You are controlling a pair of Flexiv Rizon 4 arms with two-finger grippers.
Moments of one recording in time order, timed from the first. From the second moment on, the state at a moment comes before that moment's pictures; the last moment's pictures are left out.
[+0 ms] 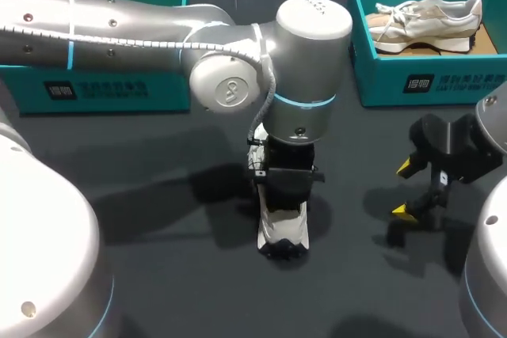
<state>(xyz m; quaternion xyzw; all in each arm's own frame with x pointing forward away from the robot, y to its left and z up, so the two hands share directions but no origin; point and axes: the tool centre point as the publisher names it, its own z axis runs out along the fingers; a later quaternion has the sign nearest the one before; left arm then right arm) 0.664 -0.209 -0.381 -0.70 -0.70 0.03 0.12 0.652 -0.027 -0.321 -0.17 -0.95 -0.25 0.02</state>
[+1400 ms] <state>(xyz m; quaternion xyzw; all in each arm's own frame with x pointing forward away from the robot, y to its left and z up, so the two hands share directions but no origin) 0.701 -0.229 -0.335 -0.64 -0.77 -0.01 -0.02 0.652 -0.027 -0.321 -0.17 -0.95 -0.25 0.02</state>
